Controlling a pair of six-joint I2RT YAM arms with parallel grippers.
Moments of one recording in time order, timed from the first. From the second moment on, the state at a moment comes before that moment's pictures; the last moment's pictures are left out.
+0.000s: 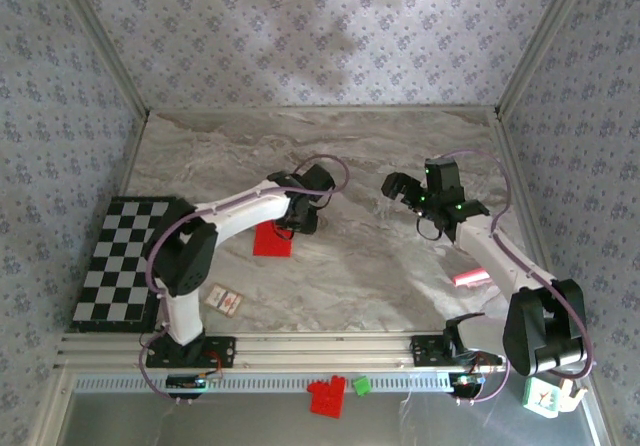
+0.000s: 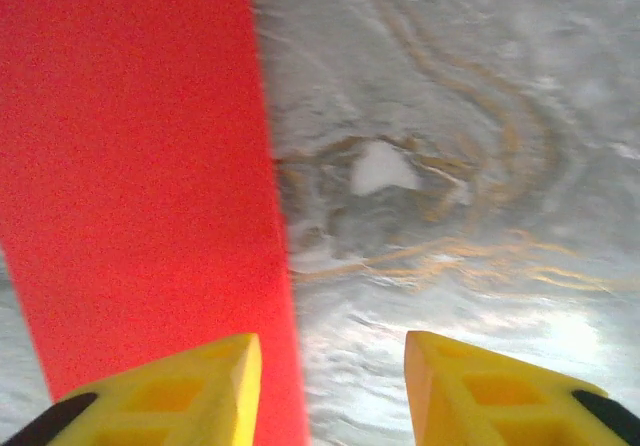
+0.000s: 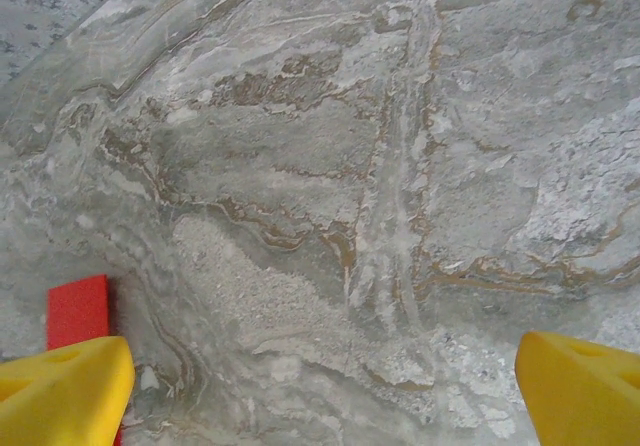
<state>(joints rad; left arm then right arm) -0.78 1.83 1.36 -0.85 -0.16 -0.62 0.24 1.25 0.81 -0.30 -0.11 0.65</state>
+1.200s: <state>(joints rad) -0.13 1.22 0.85 -0.63 0.18 -0.71 0.84 2.14 1.52 -0.28 -0.28 0.83</state>
